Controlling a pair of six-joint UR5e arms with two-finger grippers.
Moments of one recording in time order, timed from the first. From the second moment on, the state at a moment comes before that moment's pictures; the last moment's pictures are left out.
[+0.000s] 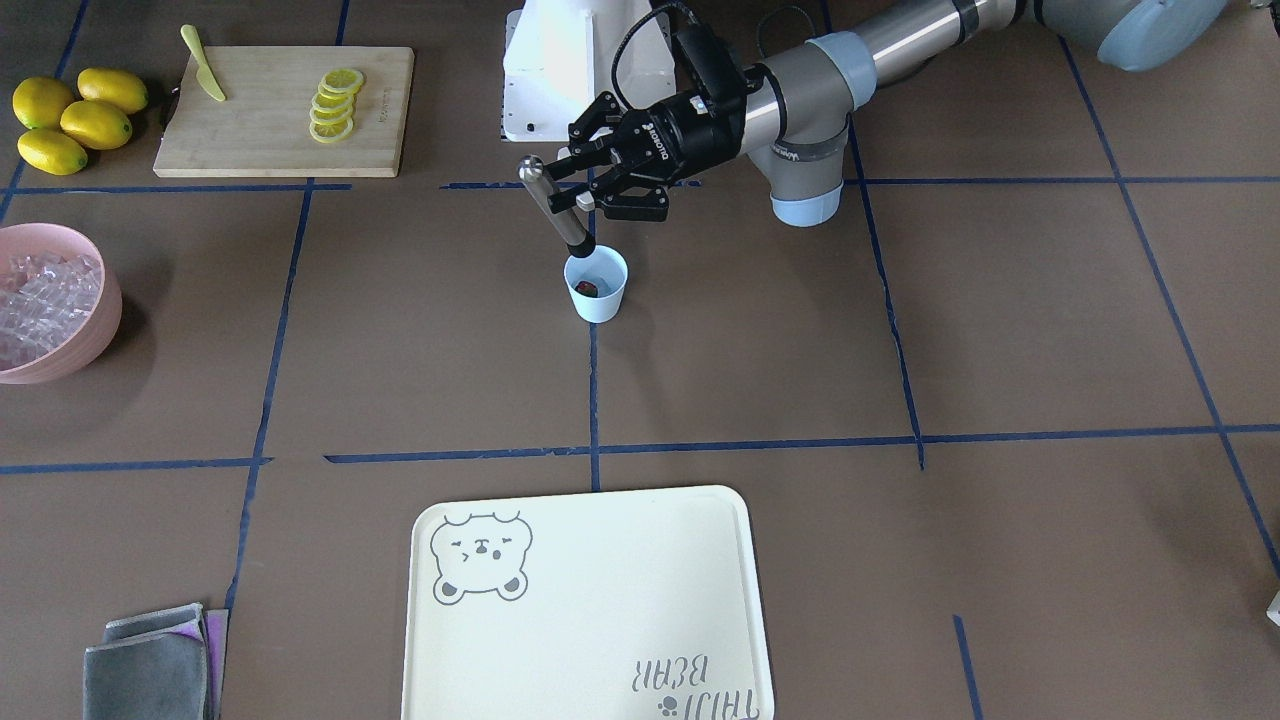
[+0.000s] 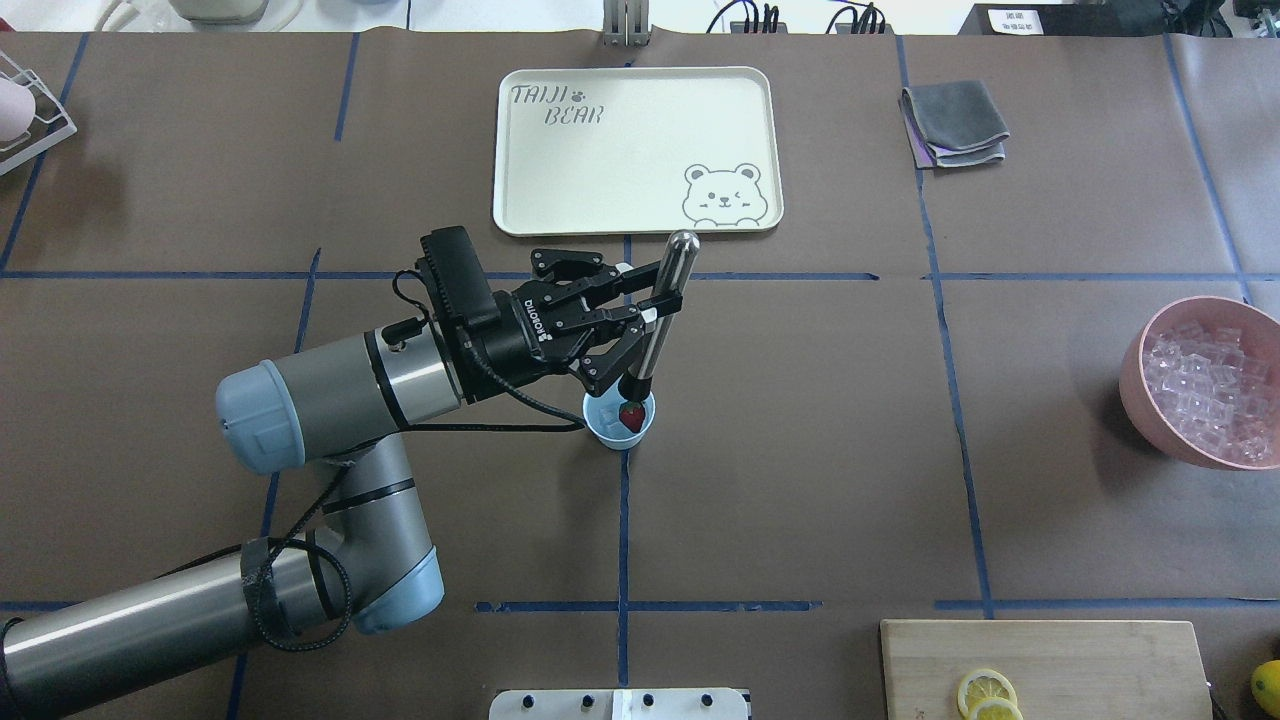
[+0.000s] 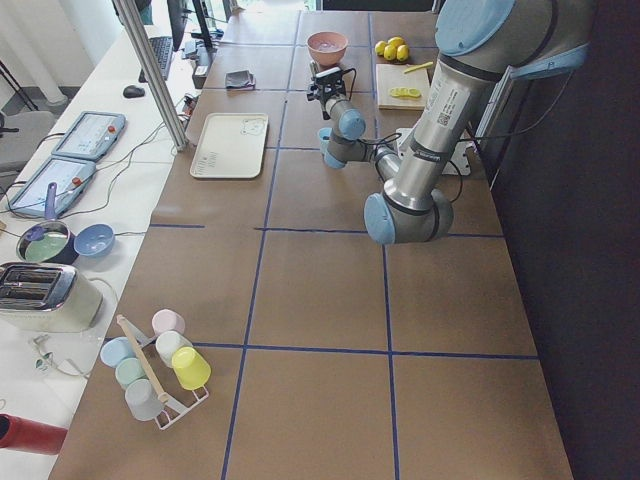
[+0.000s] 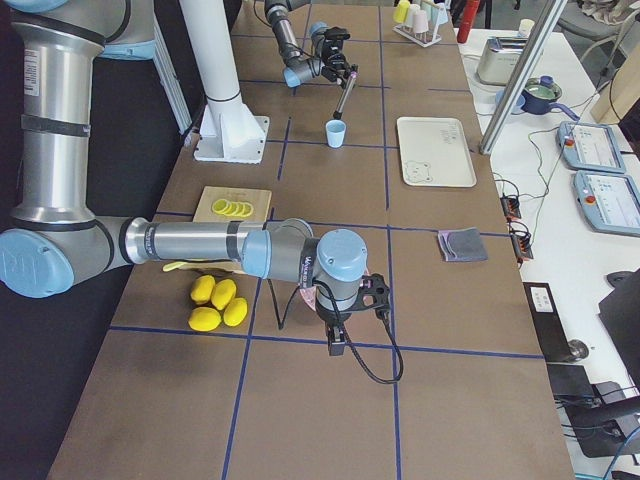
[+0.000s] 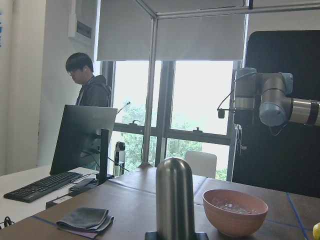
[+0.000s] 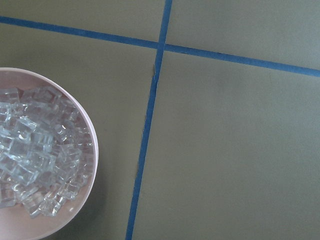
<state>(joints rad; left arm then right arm) -0.44 -2.17 -1.53 -3.16 -1.51 -0.51 1.63 -1.70 1.77 -1.72 2.32 -0.26</state>
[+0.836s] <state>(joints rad) -0.49 -2.17 -2.03 -1.90 -1.52 -0.66 1.63 -1.71 1.77 -1.72 2.32 -0.26</state>
